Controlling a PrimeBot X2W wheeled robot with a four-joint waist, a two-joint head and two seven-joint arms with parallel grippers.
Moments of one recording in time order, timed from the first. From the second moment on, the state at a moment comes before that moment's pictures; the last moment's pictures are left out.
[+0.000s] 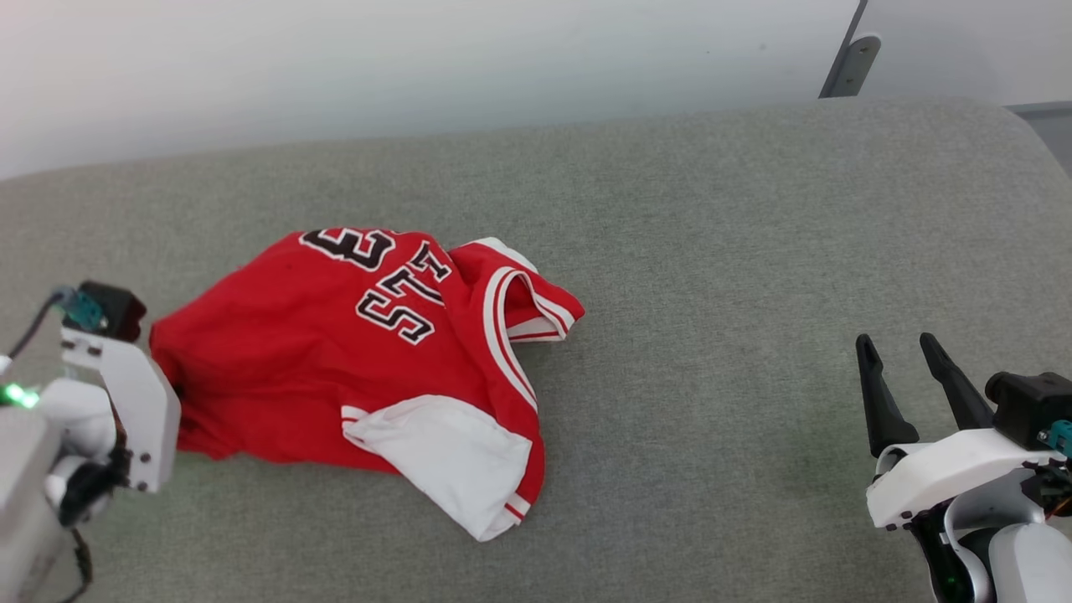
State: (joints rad) left arm -0.74 0.79 -0.81 0.69 -0.88 -0.12 0.38; right arm -0.21 -0.10 -0.04 0.19 0.25 0.13 -0.01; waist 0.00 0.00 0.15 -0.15
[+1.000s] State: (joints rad) left arm -0.82 0.72 -0.91 0.37 -0.93 -0.13 0.52; right arm -0.17 -0.11 -0.04 0.16 0.25 0.13 0.01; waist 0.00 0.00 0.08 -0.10
